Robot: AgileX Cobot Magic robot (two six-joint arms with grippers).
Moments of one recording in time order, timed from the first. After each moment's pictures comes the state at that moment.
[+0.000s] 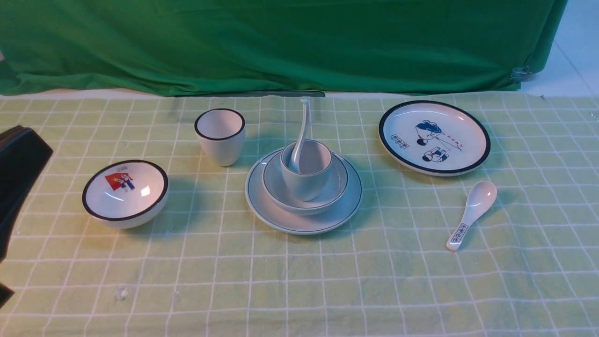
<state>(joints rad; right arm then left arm) 0.07 0.00 0.01 0.04 0.21 -0.08 -0.37 0.37 -0.38 0.26 -0.15 -0.42</state>
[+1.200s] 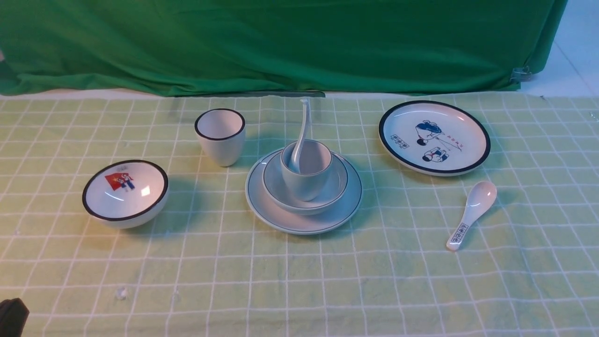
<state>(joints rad) 0.07 0.00 0.01 0.04 0.22 -0.08 0.07 0.00 0.01 -0.09 0.25 -0.05</state>
